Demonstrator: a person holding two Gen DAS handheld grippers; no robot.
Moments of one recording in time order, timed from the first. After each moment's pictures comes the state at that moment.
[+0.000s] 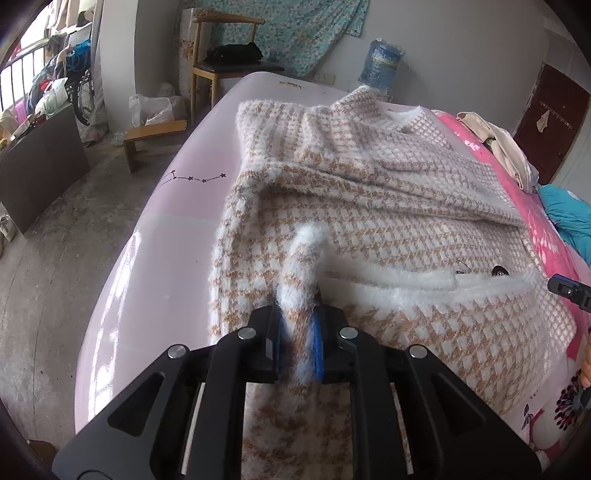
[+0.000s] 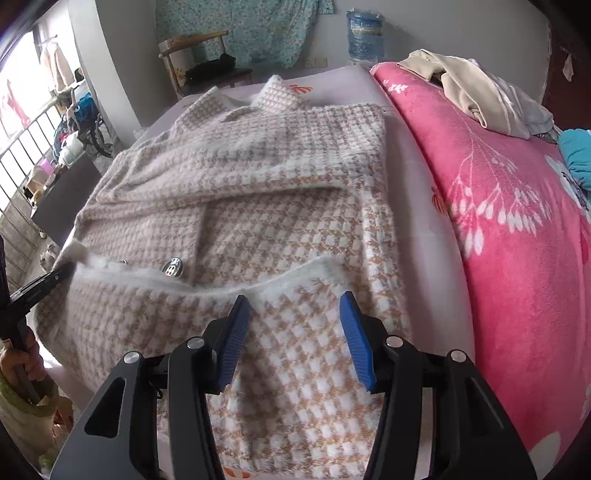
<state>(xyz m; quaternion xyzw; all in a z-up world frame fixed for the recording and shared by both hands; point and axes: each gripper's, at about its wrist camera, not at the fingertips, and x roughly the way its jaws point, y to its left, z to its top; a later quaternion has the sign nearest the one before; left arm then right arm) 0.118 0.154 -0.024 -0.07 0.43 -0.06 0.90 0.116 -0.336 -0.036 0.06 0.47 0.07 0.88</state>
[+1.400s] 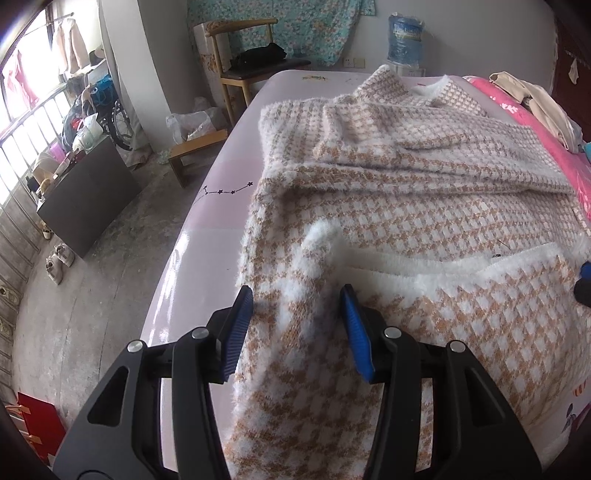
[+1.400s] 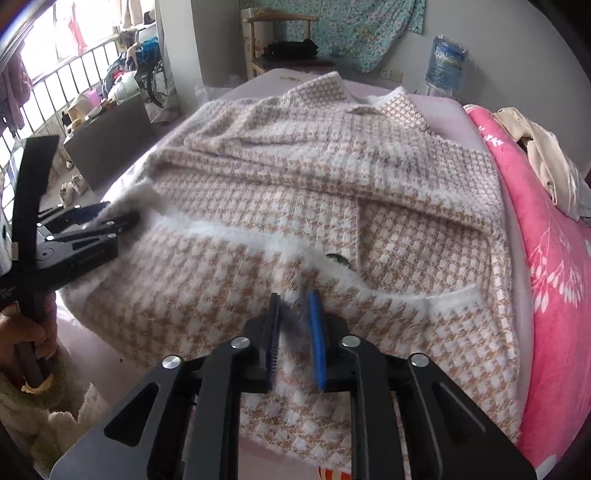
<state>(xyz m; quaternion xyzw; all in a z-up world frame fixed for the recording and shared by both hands) 0.121 0.128 -0.016 0.04 0.45 0.04 0.89 0.094 -0.206 -0.013 -0.07 0.43 0.15 0.89</state>
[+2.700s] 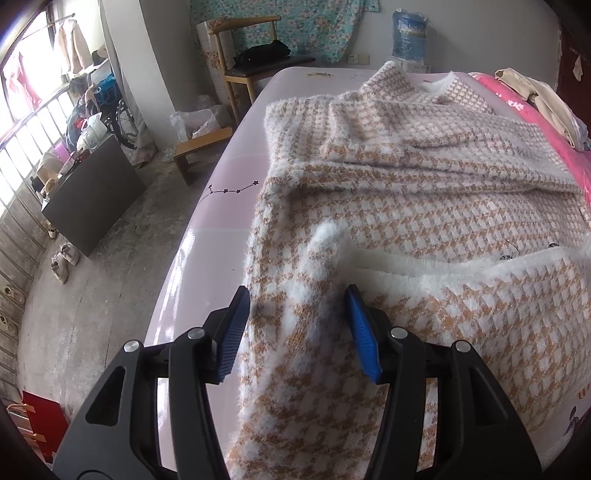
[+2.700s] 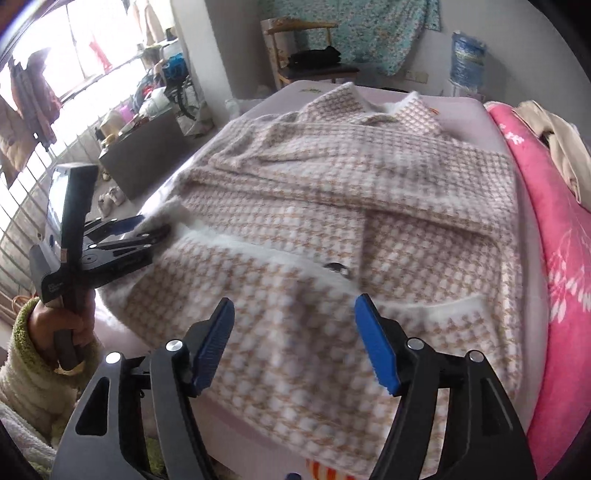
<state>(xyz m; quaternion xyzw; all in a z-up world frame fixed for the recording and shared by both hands) 0.124 0.130 -0.017 0.05 0.46 0.05 0.89 0.106 -0.256 -0.016 -0.01 0.46 0.20 0.87</state>
